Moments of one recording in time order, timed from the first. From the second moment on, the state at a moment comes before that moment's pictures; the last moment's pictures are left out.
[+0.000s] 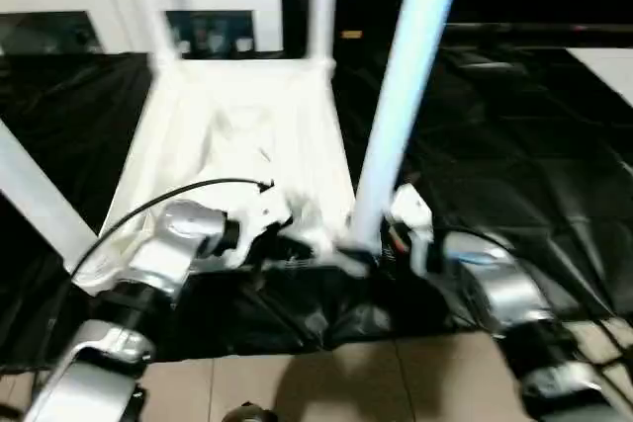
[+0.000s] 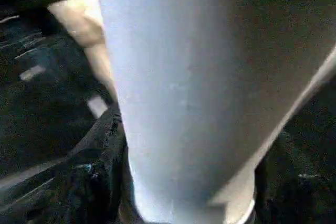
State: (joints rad) left arm -0.58 0.31 -0.23 0.58 0.05 0.14 -1.10; right arm -0.47 -0.15 0.12 0.60 0.04 0.05 0.77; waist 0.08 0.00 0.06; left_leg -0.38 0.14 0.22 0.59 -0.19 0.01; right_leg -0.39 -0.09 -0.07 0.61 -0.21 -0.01
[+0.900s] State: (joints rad) left arm -0.56 0.31 -0.23 0.52 0.05 0.18 -1.16; right arm -0.44 -0.18 0.10 0.51 0.11 0.12 0.90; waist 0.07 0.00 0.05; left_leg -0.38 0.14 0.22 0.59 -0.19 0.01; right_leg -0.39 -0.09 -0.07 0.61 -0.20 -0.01
